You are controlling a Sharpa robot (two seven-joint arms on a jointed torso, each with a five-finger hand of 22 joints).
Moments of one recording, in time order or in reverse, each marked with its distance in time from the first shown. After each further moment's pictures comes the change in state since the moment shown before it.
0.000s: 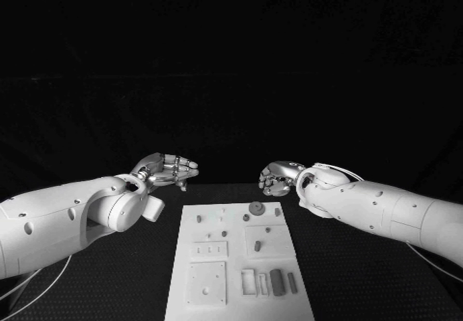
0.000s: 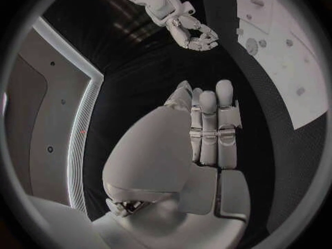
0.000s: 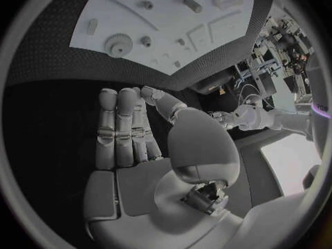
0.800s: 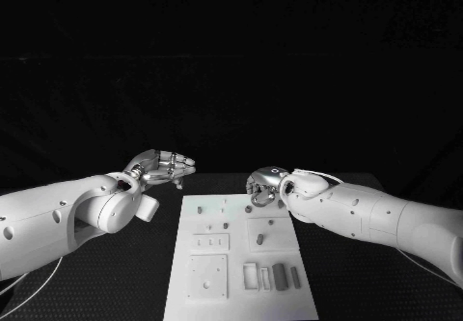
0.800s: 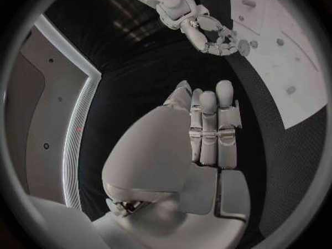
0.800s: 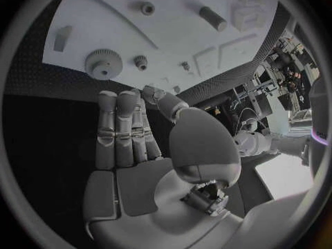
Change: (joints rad) left arm 0.019 -0.025 0.004 0.055 -0.017 0.000 0.003; left_hand -0.007 -0.007 0.000 0.000 0.000 0.000 0.000 -0.017 0.001 -0.004 0.004 -0.041 0.002 0.003 0.003 0.013 -0.009 0.000 0.000 0.001 0.008 0.025; right arm -0.033 0.056 0.000 -0.005 -0.180 -0.007 -0.057; right_hand -0.018 -0.025 0.005 0.000 -0.001 -0.004 0.004 -0.034 -0.008 -0.022 0.021 -0.051 -0.003 0.014 0.015 0.048 0.017 -0.016 -0.003 -0.014 0.076 0.000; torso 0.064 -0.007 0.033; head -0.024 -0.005
